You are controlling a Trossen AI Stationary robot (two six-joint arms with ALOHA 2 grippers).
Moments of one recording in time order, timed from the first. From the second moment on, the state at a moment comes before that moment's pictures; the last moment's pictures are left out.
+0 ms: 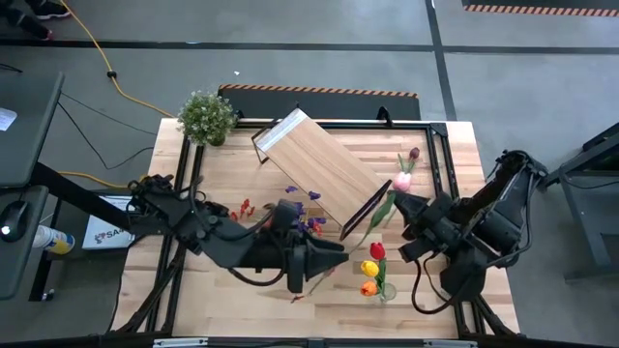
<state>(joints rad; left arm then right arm) -0.56 1.87 2.35 -0.53 -0.58 -1.07 0.83 1.43 1.64 -0.97 1.57 -0.85</state>
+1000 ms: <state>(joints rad) -0.52 1.89 2.35 -0.77 -0.53 -1.34 0.91 1.43 1.64 -0.76 1.57 -0.93</state>
